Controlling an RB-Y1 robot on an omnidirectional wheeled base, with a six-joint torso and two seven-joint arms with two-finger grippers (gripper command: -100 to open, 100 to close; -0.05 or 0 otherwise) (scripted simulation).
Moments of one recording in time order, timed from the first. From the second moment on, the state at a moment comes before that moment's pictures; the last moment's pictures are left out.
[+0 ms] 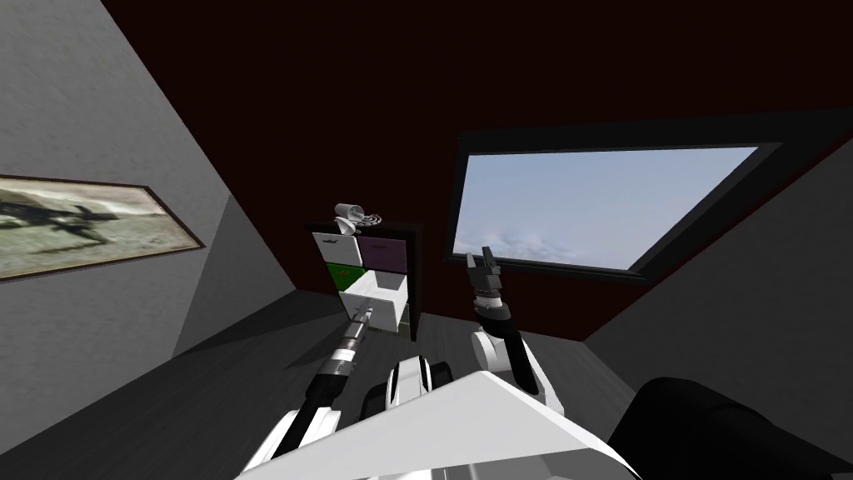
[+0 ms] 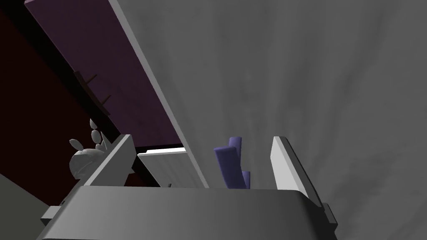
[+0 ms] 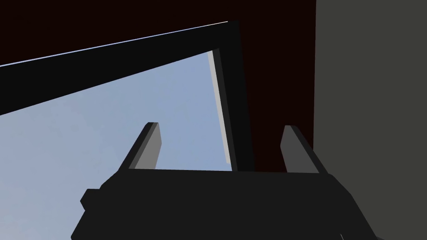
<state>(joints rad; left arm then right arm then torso) 0.40 0.20 -0.23 -1.75 -0.13 -0.39 0.02 0.49 -0.01 0.01 -2.37 0.02 -0.52 -0.07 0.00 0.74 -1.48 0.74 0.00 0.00</state>
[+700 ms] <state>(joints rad) 0.43 0.23 -0.24 -1.88 -0.13 -0.28 0.04 0.49 -0.01 0.01 -2.37 0.02 -0.52 -0.07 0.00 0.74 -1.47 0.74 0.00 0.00</state>
